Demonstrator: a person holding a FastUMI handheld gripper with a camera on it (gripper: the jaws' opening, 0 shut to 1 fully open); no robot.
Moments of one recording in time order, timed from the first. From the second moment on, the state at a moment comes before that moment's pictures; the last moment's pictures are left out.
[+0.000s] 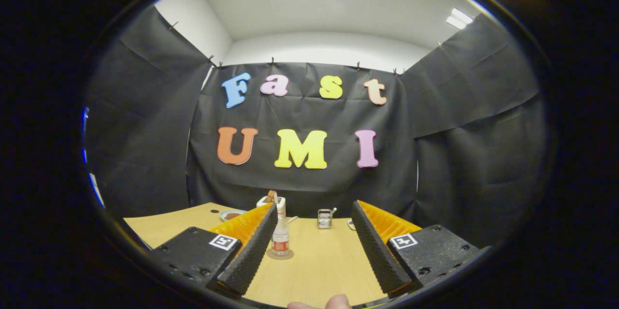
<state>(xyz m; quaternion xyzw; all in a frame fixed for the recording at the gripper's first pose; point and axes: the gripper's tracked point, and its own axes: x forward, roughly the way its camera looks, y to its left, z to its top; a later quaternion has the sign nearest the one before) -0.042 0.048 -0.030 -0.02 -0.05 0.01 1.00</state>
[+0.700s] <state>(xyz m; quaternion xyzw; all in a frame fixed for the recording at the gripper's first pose) -0.051 0.049 -0.019 -0.01 -0.06 0.02 1.00</state>
